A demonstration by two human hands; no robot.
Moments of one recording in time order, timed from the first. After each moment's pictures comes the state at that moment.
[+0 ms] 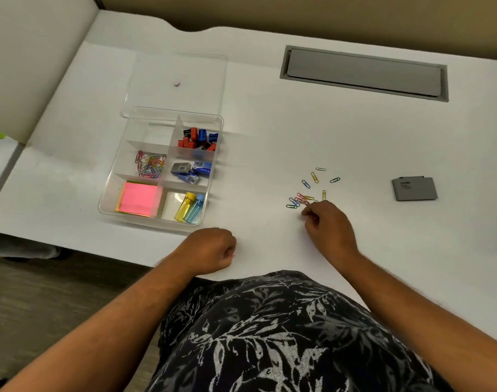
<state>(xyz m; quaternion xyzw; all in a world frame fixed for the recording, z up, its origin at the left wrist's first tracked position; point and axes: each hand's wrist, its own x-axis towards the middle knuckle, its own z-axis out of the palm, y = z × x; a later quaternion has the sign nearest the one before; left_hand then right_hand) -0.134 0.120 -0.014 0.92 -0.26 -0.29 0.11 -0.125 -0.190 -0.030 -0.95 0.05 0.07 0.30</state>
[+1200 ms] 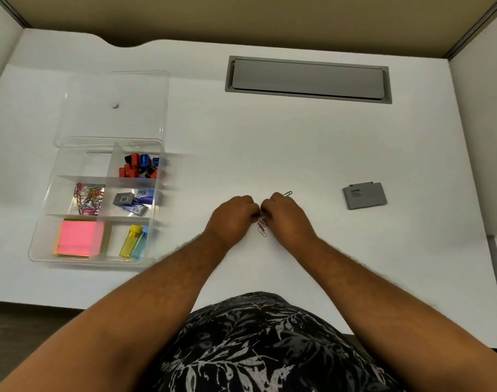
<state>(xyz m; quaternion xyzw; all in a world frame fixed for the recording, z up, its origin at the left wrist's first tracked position) -0.027 -0.052 -0.044 0.94 -0.25 -0.16 0.20 -0.056 -0.226 -0.045 -0.96 -0.05 0.12 0.23</state>
